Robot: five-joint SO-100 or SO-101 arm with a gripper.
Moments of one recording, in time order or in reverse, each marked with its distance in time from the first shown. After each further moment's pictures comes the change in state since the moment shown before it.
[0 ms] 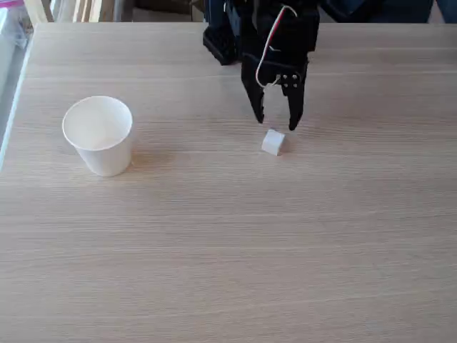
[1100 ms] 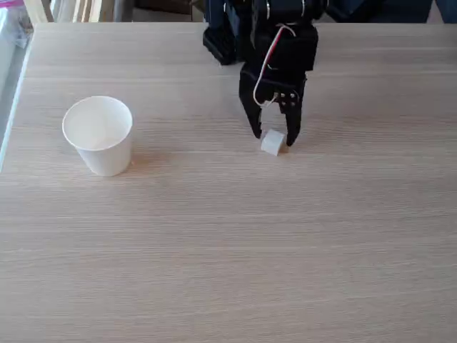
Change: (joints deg) arm 2.5 -12.7 -4.7 -7.7 -2.1
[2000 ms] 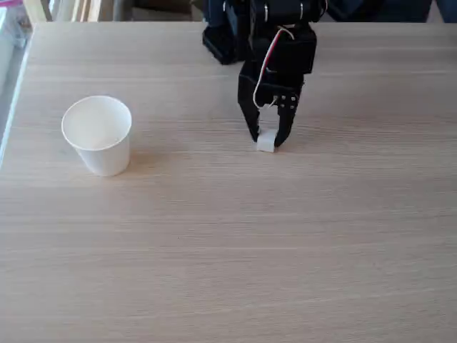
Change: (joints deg) arm 0.8 -1.4 -0.5 -1.9 -3.7
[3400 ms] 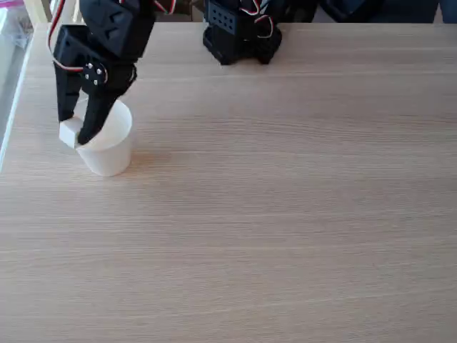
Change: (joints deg) arm 48.3 -20.0 -45.3 3.3 -26.5
